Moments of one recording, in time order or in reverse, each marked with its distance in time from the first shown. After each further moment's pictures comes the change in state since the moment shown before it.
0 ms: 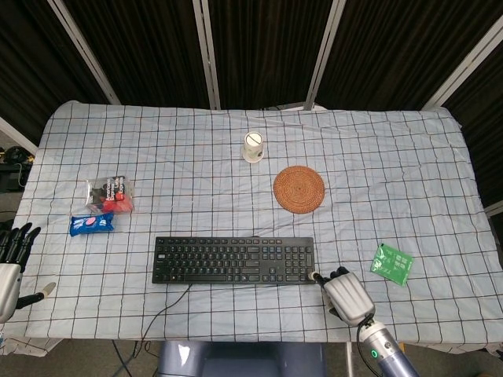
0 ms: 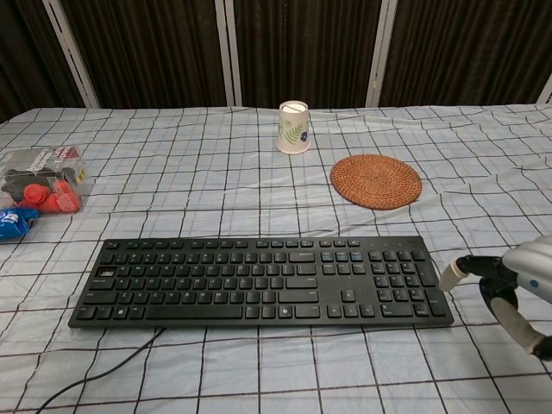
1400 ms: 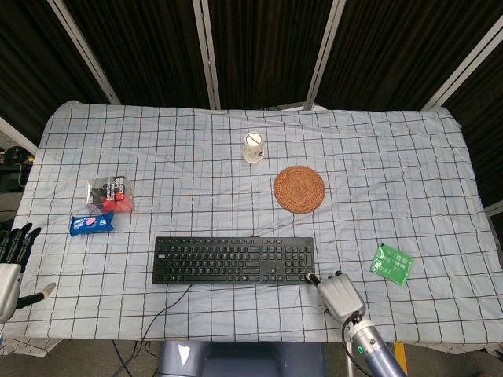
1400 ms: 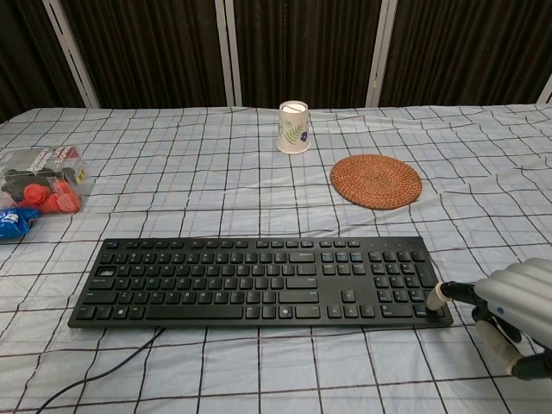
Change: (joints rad) left arm -0.001 0.002 0.000 -0.003 -0.004 -0.005 0.001; right arm 0.047 -0.090 -0.017 0.012 0.244 -0.036 -0.249
